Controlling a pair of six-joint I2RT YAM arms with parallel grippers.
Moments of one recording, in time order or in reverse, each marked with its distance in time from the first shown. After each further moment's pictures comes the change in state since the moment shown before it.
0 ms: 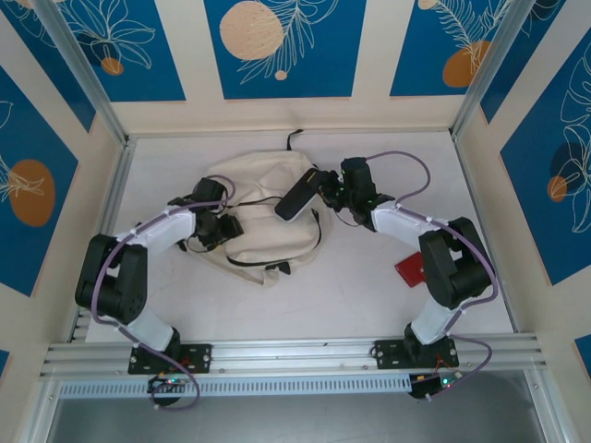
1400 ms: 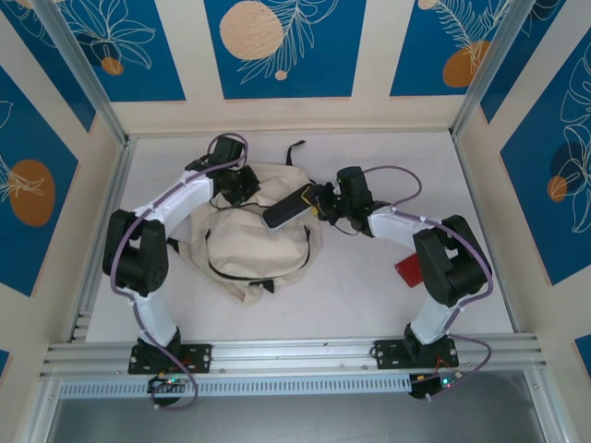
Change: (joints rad) left arm -0.048 0.249 0.494 0.023 0.071 -0.246; right arm 0.018 0.038 -0.050 0.021 -0.103 0.159
